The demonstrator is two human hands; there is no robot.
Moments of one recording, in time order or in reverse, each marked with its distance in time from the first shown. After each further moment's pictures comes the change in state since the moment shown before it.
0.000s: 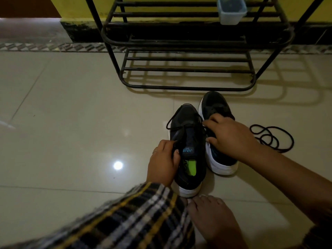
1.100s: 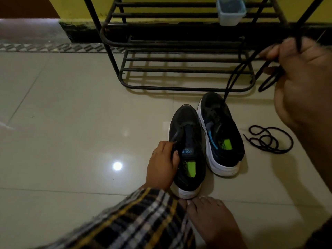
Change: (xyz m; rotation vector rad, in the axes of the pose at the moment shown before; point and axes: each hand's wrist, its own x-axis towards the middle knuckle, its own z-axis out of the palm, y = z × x) left_hand 0.000 -0.001 0.001 -0.027 0.028 0.023; right_hand -0.113 -0.058 0.125 0.607 -0.101 0.109
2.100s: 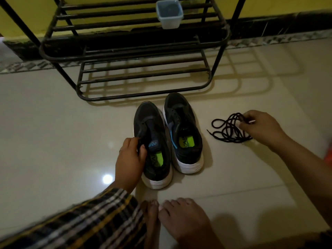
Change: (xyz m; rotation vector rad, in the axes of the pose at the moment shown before) left_hand 0.034 0.015 0.006 0.105 0.045 0.039; right_hand 0.036 0.104 -0.212 0.161 0.447 0.478
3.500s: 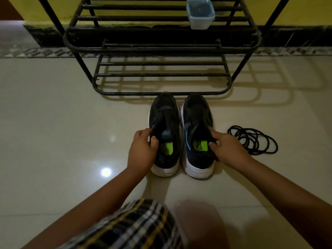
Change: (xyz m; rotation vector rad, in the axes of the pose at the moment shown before) left_hand 0.029 0.004 -0.006 -0.183 -0.057 -0.196; right_hand -0.003 -0.068 0.083 -0.036 -0.250 -0.189
